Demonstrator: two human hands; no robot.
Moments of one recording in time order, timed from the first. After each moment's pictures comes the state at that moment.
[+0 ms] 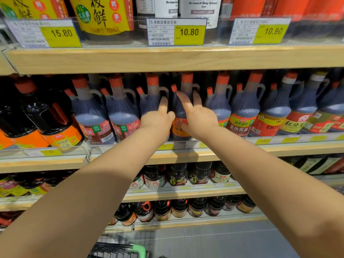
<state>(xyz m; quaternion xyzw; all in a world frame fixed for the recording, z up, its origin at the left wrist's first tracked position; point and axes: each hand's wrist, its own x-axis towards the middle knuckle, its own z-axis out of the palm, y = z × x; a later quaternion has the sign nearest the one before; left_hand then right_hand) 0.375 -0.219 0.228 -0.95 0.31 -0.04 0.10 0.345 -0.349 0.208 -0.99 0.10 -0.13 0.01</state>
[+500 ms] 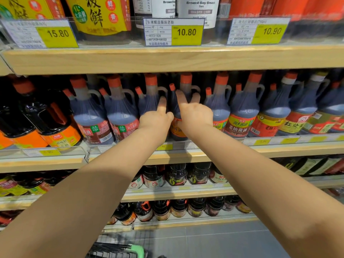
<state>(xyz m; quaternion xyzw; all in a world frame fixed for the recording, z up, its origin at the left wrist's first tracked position) 0.375 -0.221 0.228 -0.95 0.31 -0.05 0.11 0.348 -0.332 0.218 -0.98 0.16 -0.15 -0.04</state>
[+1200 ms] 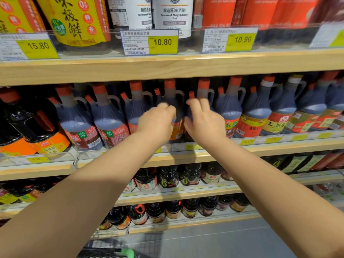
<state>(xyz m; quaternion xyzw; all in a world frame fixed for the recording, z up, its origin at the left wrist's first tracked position) 0.351 -0.247 0.247 -0.93 0.35 -0.11 -0.06 0.295 -0.381 0.219 -0.95 0.12 -0.27 0.03</state>
